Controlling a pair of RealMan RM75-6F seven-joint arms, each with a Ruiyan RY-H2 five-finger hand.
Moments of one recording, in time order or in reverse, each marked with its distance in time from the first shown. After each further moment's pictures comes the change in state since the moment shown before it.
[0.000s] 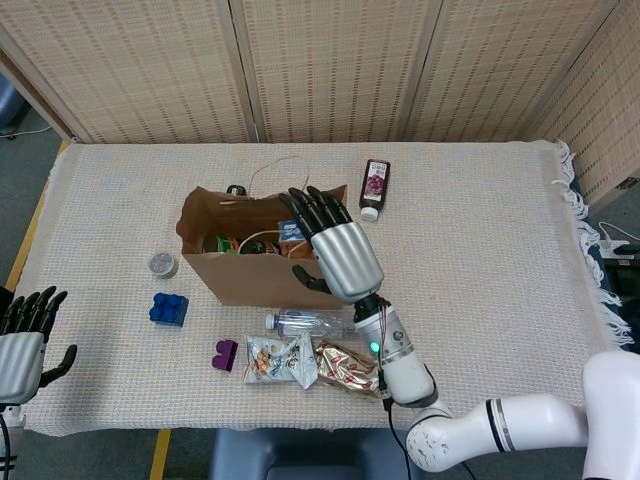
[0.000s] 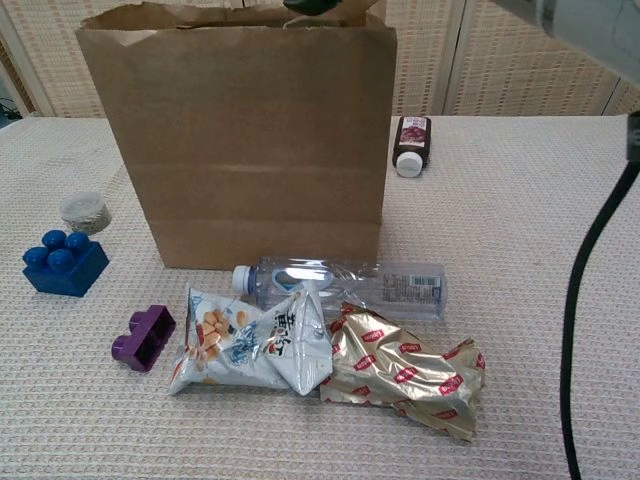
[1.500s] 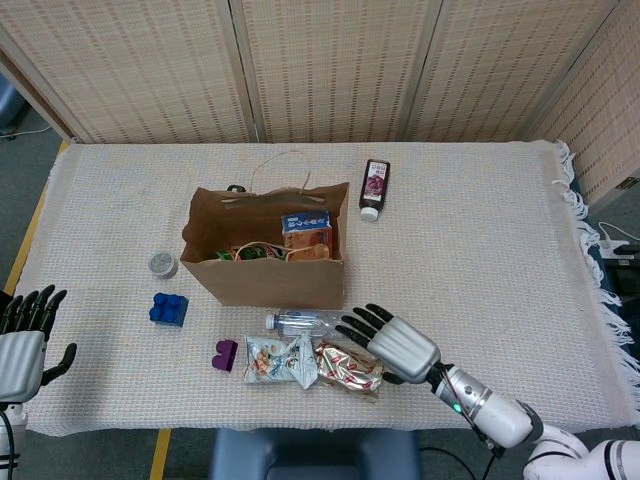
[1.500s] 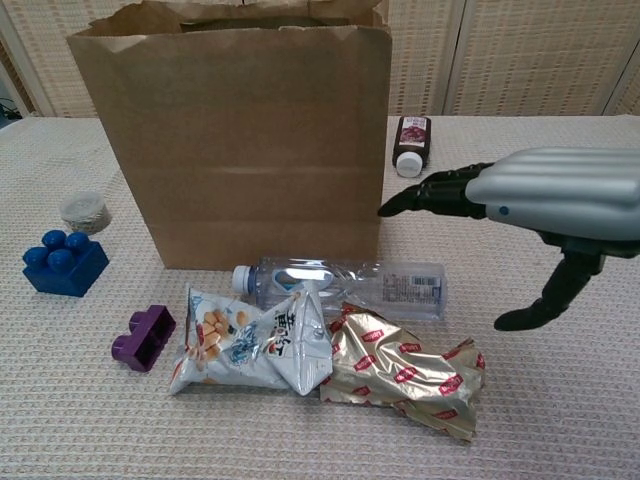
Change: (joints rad) left arm -0.002 -0.011 -0.008 -0.008 -0.016 0.003 0.045; right arm -0.275 0.360 -0.442 0.050 -0.544 -0.474 0.281
